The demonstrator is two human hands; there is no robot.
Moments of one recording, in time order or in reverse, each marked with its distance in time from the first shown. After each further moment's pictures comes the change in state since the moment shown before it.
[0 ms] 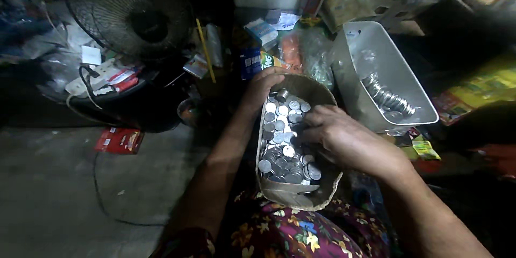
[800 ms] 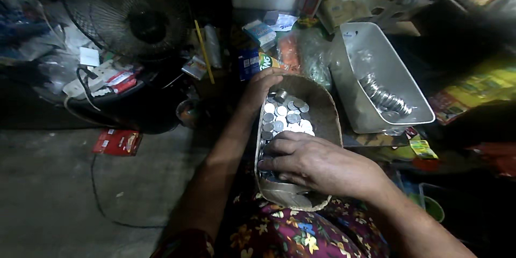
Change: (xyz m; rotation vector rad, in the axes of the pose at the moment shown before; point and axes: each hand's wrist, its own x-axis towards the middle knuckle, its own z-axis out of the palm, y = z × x) left_hand 0.003 -0.006 -0.002 -0.003 -0.008 0.033; right_hand 0.014 -0.039 0.016 0.186 -0.177 -0.170
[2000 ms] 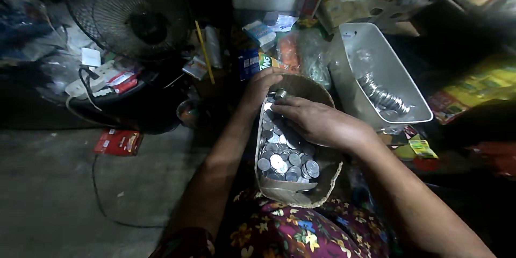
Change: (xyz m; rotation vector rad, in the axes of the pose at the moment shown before) left_hand 0.000 0.000 0.002 0.008 0.007 -0.008; right_hand 0.020 0.041 -0.026 -0.058 0.003 0.390
